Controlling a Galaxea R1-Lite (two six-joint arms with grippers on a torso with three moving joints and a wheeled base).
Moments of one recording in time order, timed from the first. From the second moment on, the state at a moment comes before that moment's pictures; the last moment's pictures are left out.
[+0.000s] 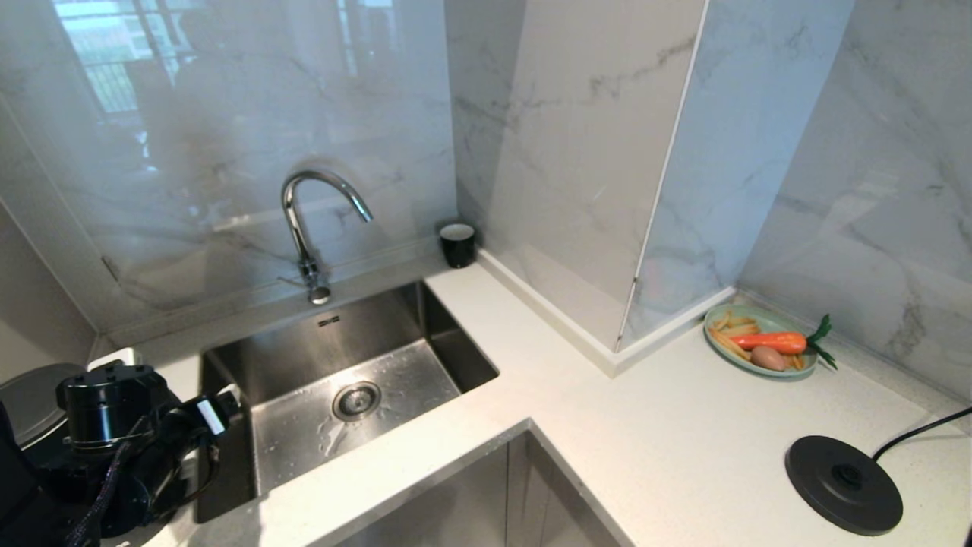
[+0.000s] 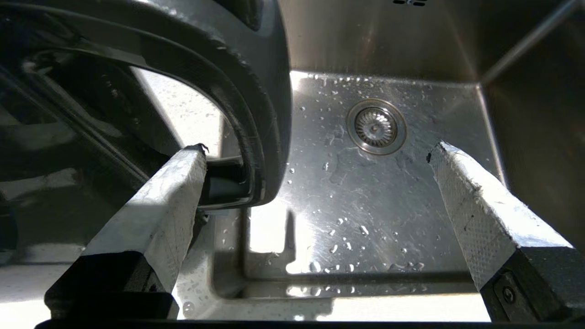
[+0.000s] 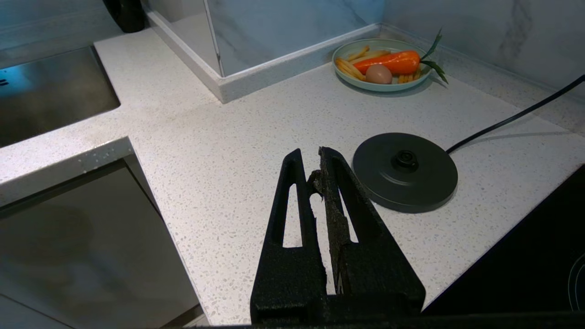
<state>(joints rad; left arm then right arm) 0.04 1.88 -0.26 -1.20 0.36 -0.35 0.00 0.00 0.00 0.00 0.00 0.01</state>
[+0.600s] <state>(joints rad) 0.08 2.03 -0.12 -1.52 0.30 -0.26 0.00 0.00 0.00 0.00 0.00 0.01</state>
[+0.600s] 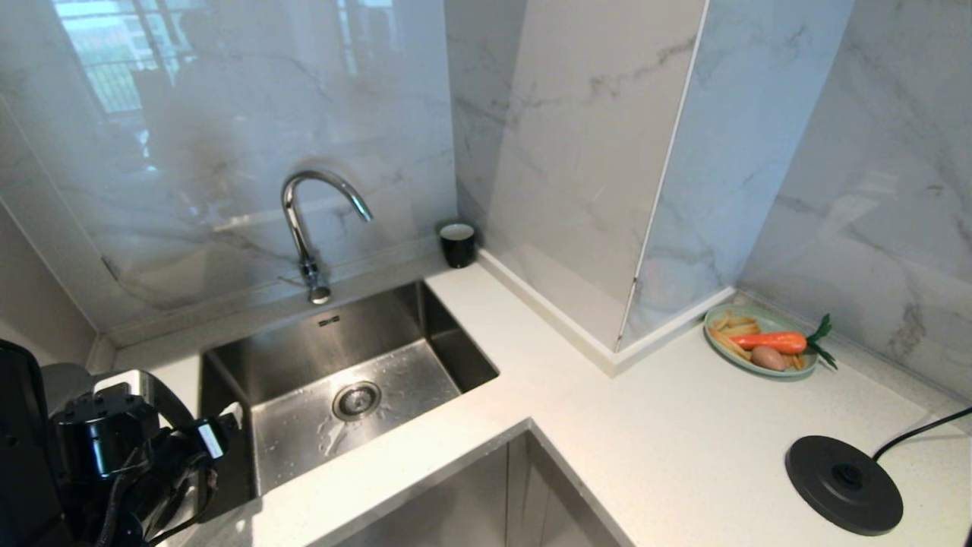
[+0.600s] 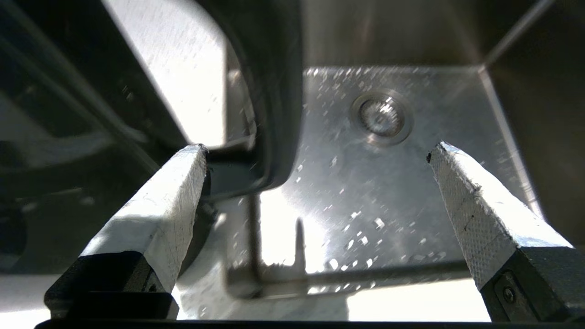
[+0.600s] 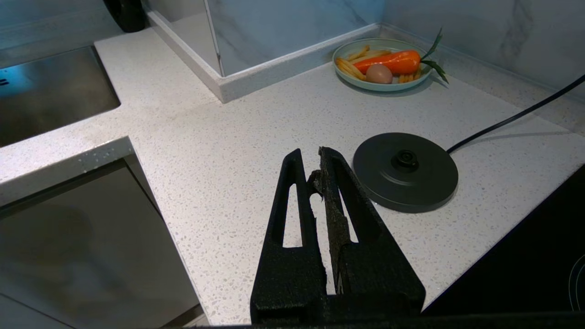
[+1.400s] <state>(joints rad) 0.09 2.07 -0.21 -1.52 0.30 -0.25 0.00 0.00 0.00 0.00 0.00 0.01</state>
